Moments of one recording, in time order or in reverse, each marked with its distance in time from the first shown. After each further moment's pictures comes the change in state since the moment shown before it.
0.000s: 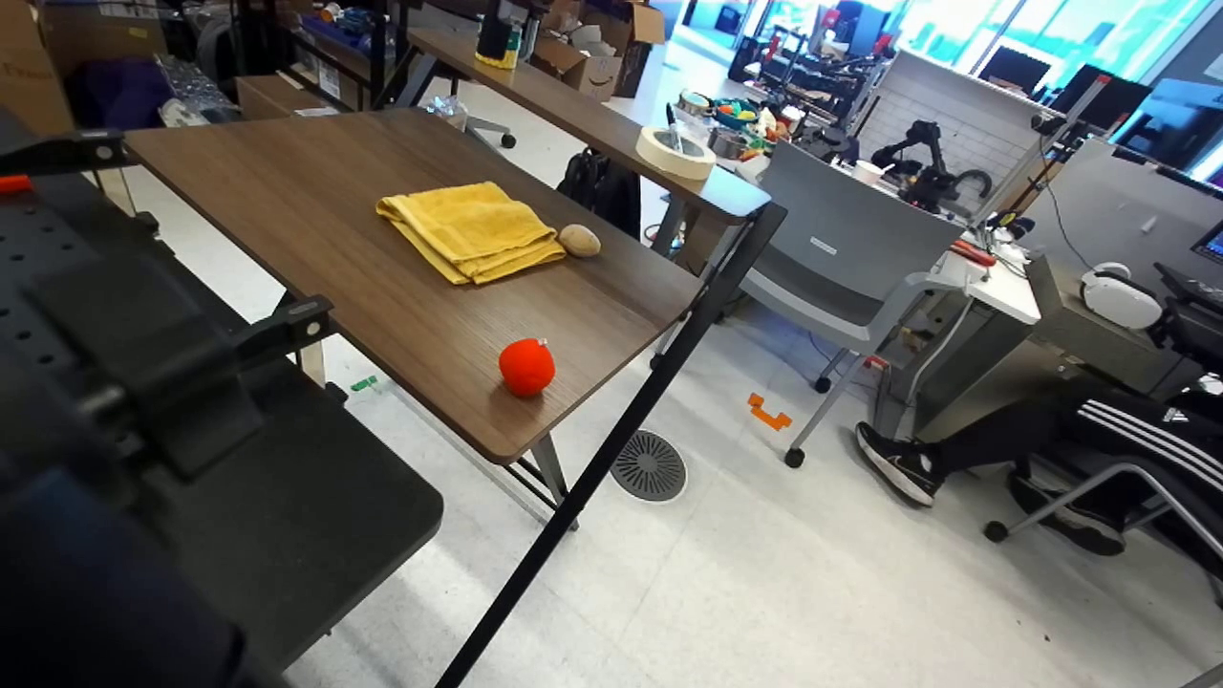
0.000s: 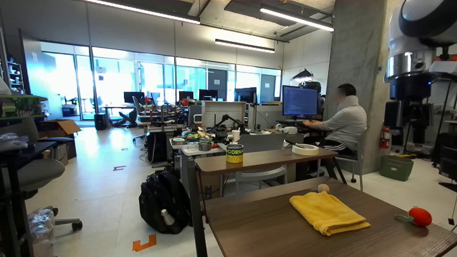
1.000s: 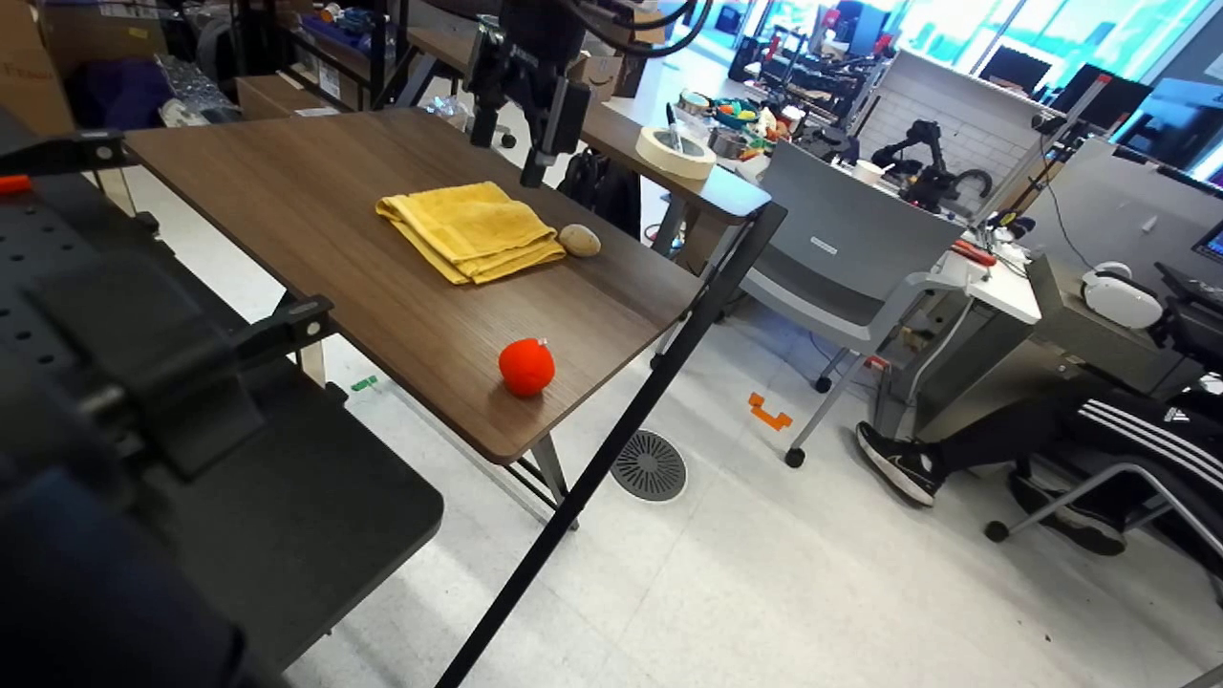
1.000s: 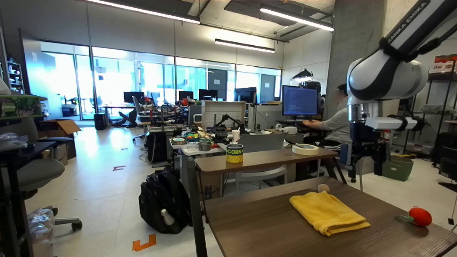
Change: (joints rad) arm 0.000 0.438 0.022 0.325 -0.002 0.106 0.231
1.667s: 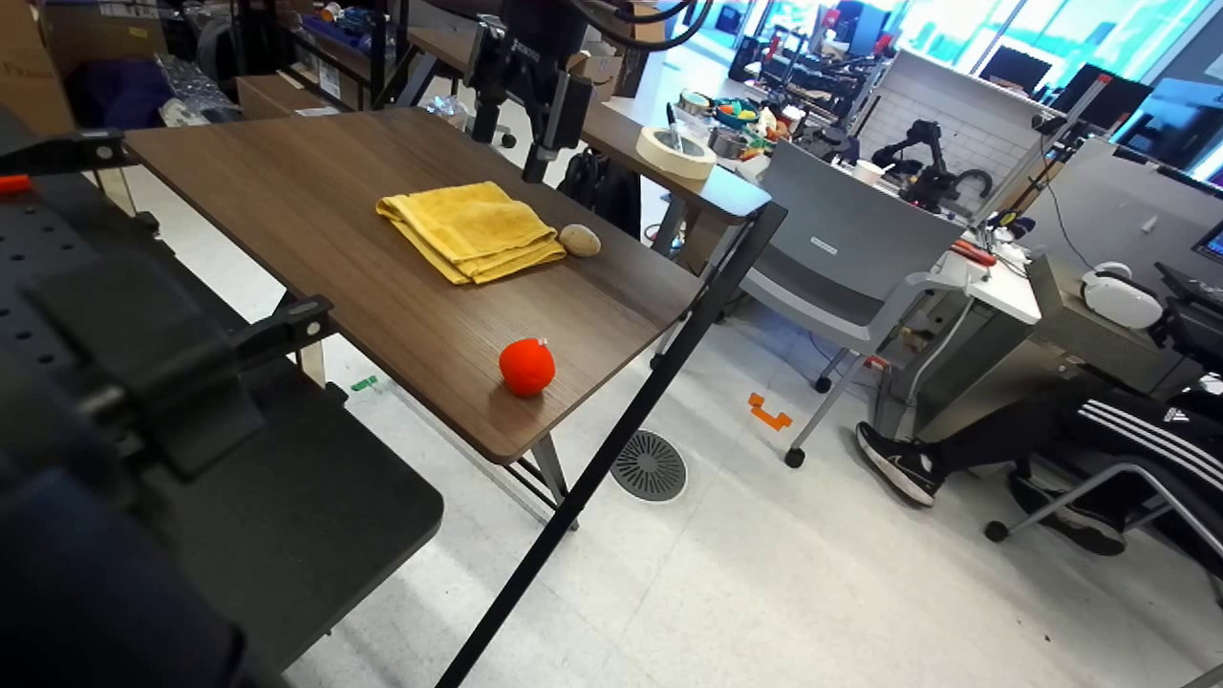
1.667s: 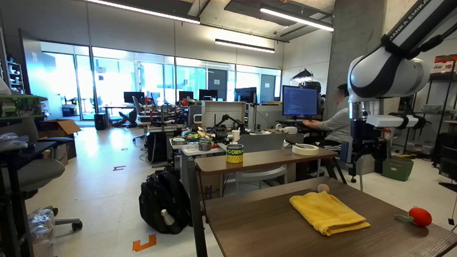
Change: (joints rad) arm 0.000 -0.020 0.000 -0.013 0.000 0.004 0.000
